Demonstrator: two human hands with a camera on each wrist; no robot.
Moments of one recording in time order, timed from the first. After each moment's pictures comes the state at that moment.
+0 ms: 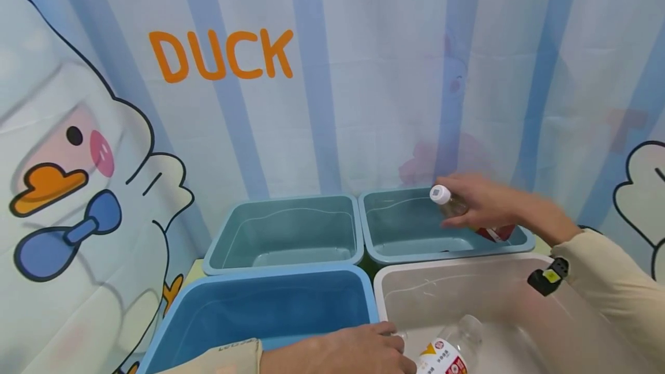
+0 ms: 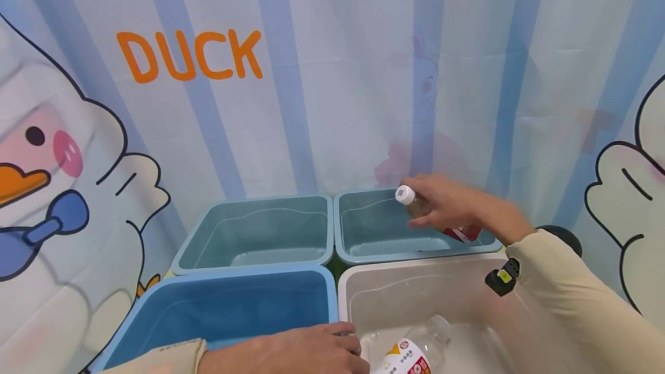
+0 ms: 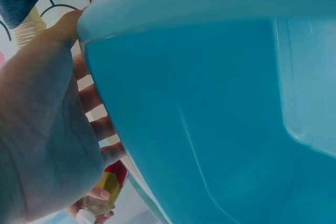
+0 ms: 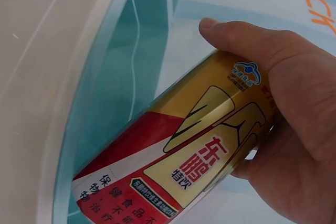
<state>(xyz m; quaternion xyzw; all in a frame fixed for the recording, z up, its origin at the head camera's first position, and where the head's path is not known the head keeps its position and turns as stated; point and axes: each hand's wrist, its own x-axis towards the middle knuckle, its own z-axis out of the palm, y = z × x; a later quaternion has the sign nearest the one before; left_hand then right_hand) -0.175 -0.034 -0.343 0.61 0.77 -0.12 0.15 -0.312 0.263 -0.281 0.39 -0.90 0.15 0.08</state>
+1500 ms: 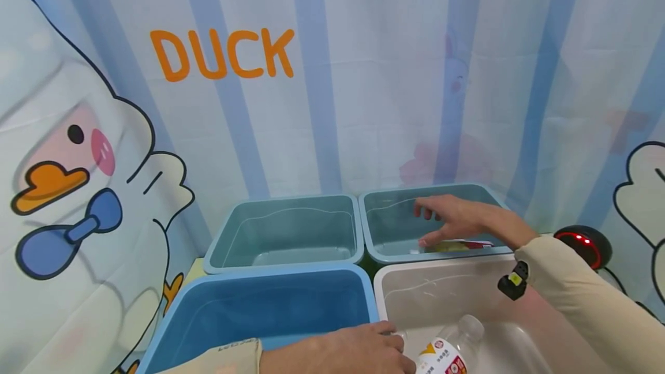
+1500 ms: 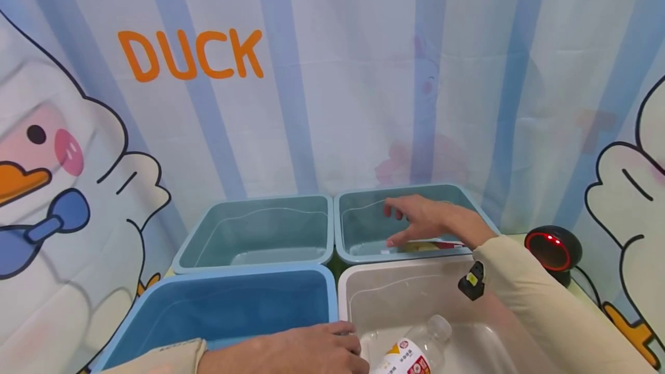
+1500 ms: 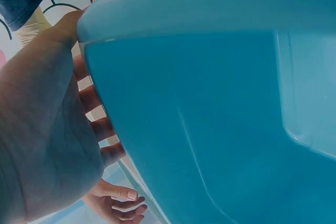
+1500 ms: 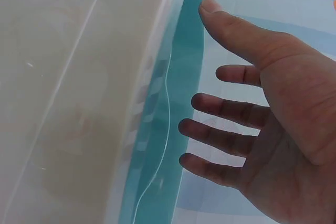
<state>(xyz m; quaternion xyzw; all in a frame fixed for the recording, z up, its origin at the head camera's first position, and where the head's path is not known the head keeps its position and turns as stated) -0.174 -0.033 -0.342 0.61 0.76 -0.15 0.16 -0.334 0.233 -0.315 0.33 -0.93 0.16 -0.08</state>
